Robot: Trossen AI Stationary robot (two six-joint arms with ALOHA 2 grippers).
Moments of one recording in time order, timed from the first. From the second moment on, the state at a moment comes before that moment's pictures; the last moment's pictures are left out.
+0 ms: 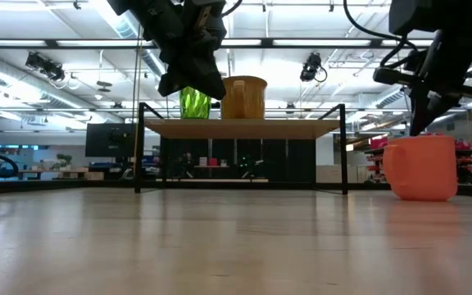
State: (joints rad) left arm 0.02 1.55 1.13 -0.42 -0.02 -0.55; right arm 0.11 1.04 0.70 -1.12 0.56 2.02
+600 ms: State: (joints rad) left arm 0.02 1.55 1.13 -0.42 -0.02 -0.53; right arm 0.11 1.13 0.70 -1.09 0.52 2.04
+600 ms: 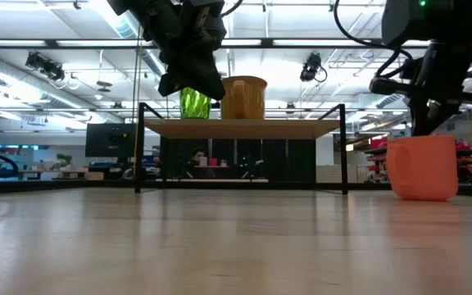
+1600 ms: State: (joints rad) left arm 0.02 1.55 1.13 -0.42 -0.02 -0.53; right arm 0.13 1.15 0.70 -0.79 0.41 1.80
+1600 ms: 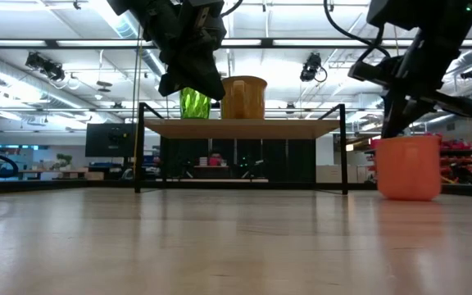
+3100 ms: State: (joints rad) left arm 0.02 1.55 1.13 -0.42 -0.02 -0.58; right arm 0.11 1.16 1.07 -1.39 0.53 1.73
